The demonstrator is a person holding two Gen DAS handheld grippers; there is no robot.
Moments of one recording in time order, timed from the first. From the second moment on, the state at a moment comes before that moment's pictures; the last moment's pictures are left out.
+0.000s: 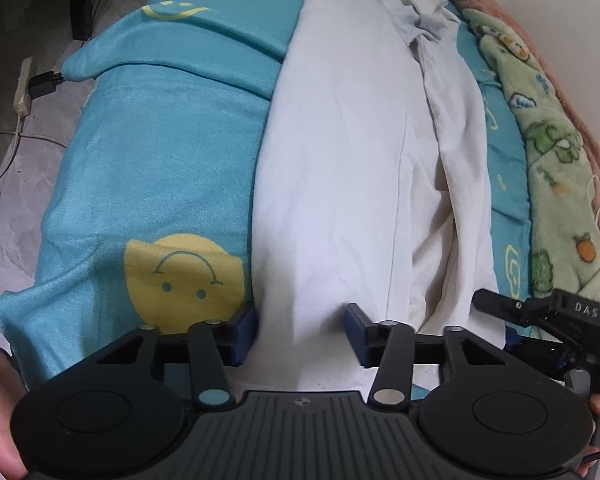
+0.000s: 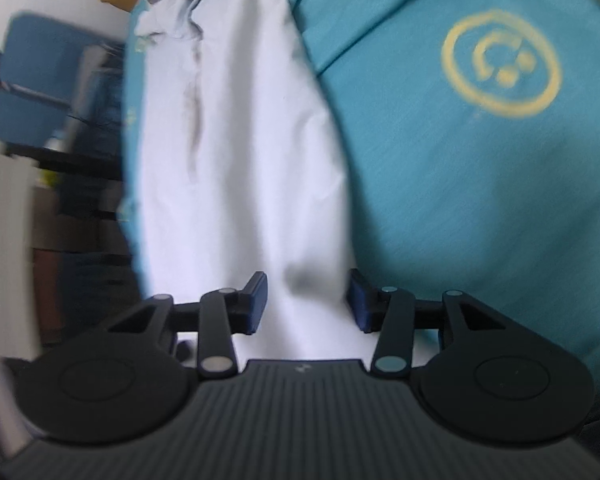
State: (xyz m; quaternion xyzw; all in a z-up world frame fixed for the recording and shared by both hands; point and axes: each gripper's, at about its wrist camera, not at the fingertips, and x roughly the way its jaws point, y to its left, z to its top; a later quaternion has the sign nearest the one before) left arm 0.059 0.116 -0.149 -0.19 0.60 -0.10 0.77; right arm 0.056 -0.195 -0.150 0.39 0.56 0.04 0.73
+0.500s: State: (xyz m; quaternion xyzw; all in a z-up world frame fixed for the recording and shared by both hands) left arm 0.038 0.133 -0.104 -0.26 0.54 -0.13 0.79; right arm 0.043 -0.166 -0.118 0.29 0.56 0.07 0.77
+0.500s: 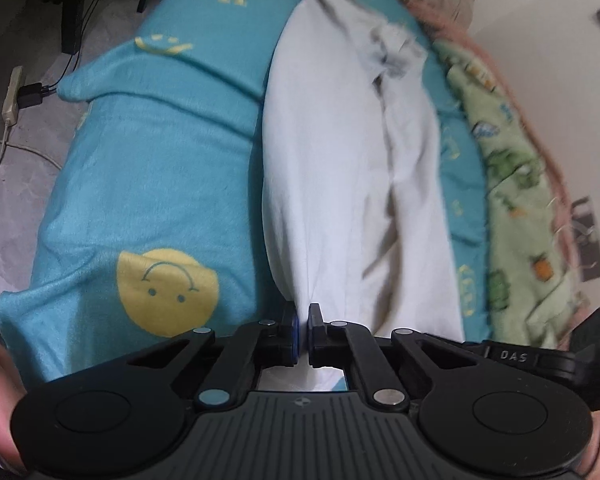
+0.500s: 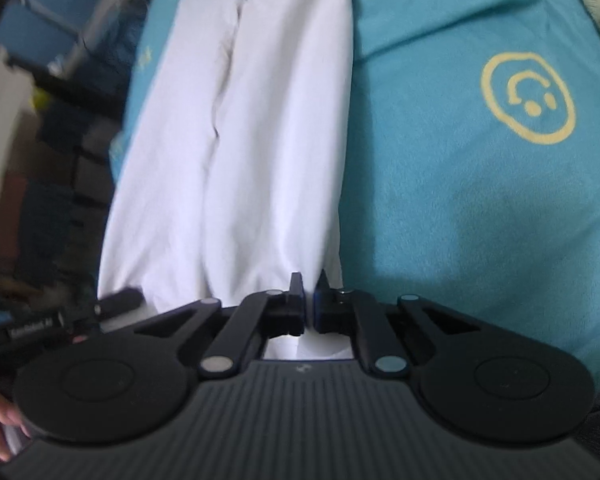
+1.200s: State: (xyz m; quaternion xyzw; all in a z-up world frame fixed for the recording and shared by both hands) left arm -0.083 0.138 -0.005 -0.37 0.44 -0.13 0.81; right arm -0.077 -0.232 -0.019 0.38 0.41 0.10 0.82
